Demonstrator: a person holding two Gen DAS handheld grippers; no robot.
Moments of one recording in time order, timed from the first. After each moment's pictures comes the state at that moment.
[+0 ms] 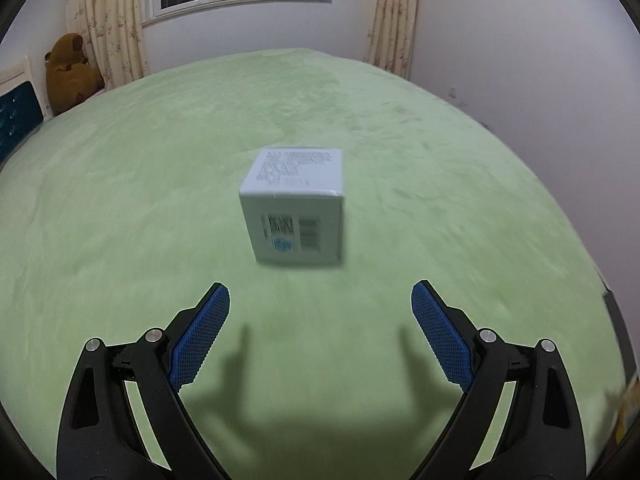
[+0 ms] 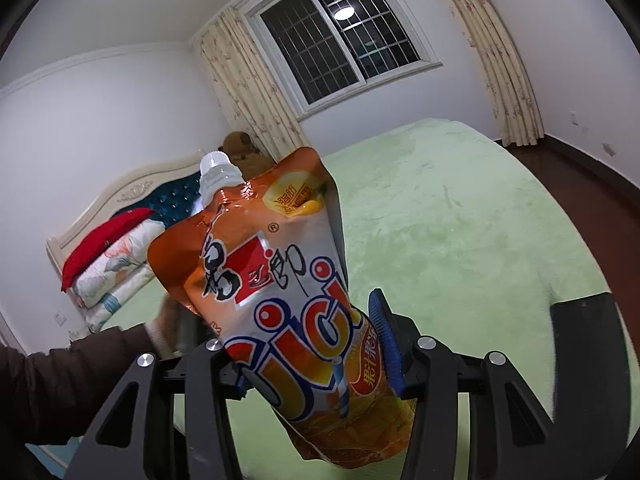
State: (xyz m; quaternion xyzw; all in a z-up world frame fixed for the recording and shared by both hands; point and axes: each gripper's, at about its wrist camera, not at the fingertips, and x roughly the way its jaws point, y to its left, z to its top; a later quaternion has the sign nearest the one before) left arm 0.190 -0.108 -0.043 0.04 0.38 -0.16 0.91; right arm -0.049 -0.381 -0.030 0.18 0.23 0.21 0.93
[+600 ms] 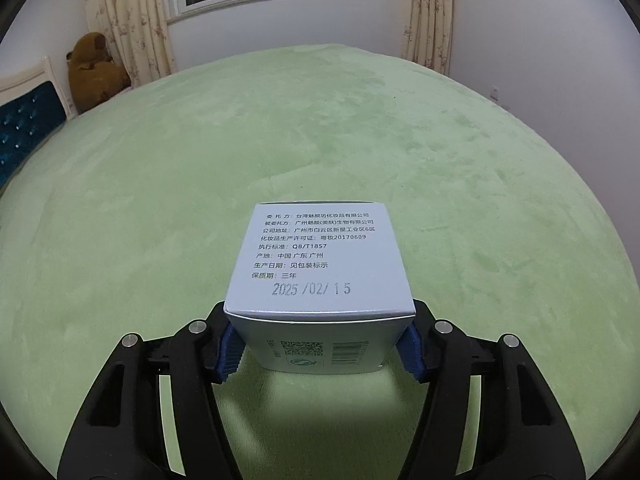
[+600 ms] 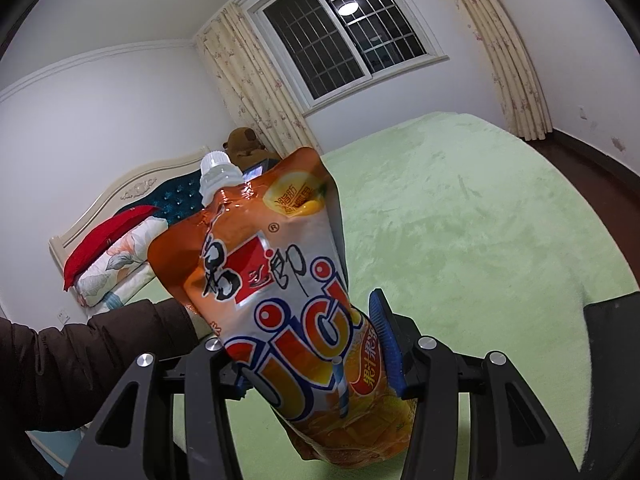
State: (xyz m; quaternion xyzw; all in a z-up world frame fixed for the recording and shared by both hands) left arm 0.269 -0.121 -0.060 0.06 0.38 -0.09 0.92; right arm -0.038 -0.365 -0.045 0.18 0.25 0.22 0.93
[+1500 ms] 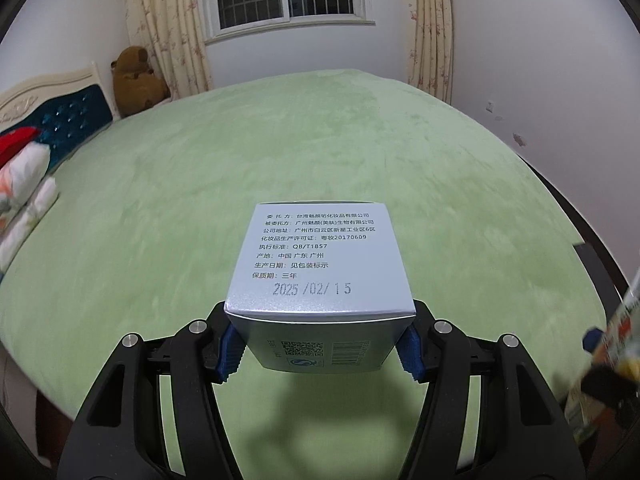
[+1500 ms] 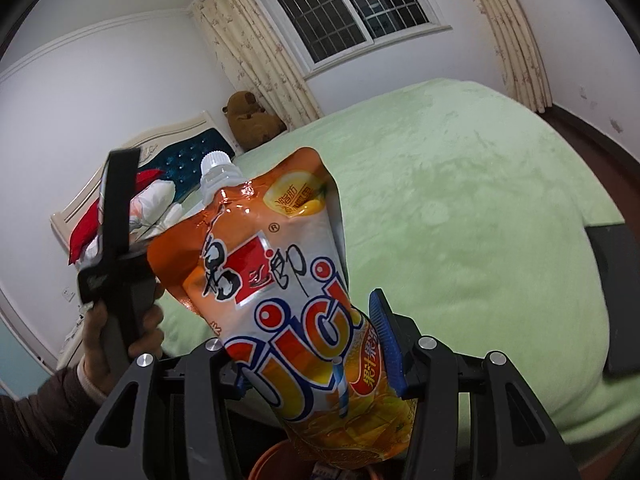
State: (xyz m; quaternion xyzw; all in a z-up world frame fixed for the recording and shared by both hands) left arm -0.013 -0.079 0.000 0.05 0.35 -0.05 0.93; right arm -0.111 -0.310 -0.034 0.17 0.32 0.22 0.91
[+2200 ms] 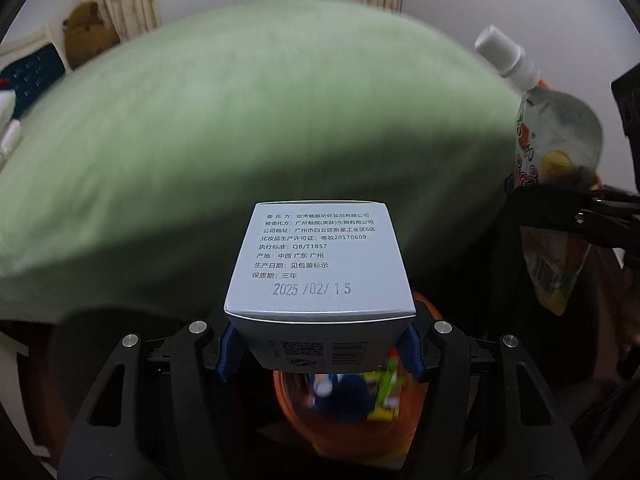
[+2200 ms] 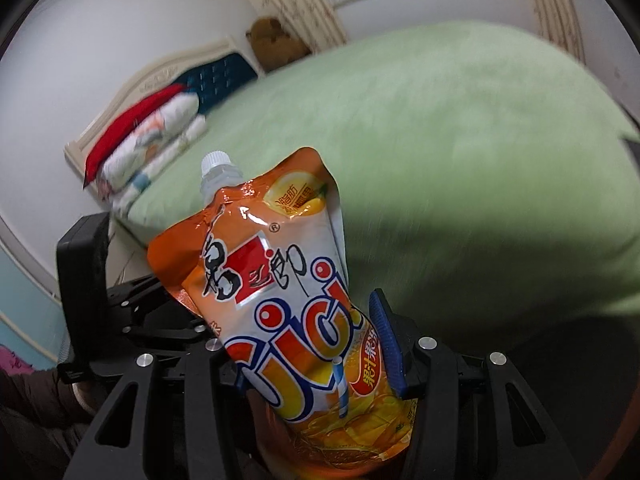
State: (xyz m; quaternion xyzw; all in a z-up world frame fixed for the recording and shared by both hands) left arm -0.180 -0.049 -0.118 0.07 0.47 -0.15 0.87; right arm -0.168 -0.254 -0.105 0.12 0.45 0.28 0.84
